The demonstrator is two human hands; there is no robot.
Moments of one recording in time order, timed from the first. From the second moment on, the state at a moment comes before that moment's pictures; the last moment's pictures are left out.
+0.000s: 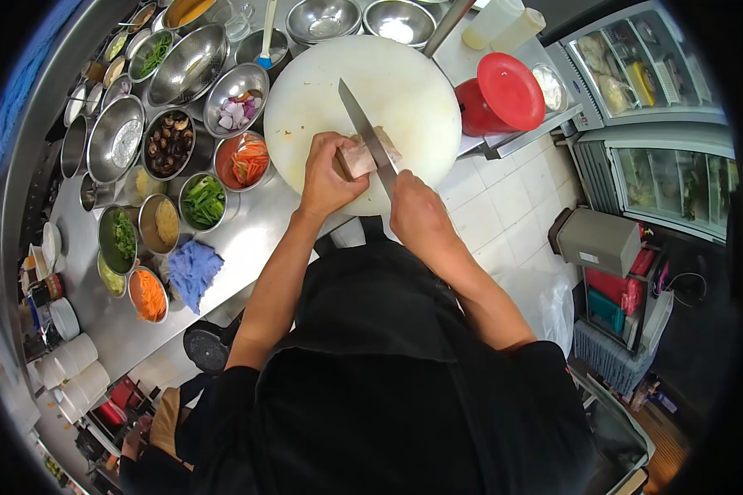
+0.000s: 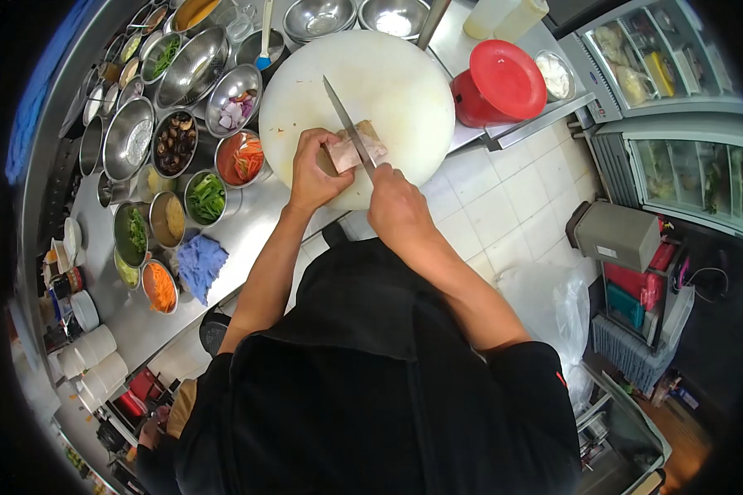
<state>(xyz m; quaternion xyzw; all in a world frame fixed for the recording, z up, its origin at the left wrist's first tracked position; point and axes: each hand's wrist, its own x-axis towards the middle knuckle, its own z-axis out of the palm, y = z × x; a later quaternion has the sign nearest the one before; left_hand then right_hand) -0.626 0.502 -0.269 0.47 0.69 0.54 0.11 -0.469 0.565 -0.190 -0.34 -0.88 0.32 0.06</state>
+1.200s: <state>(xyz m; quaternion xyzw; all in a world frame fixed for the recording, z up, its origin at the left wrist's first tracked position) -0.631 0.494 -0.280 0.49 0.65 0.57 0.12 -0.486 0.546 -0.220 -0.30 -0.85 0.33 0.28</state>
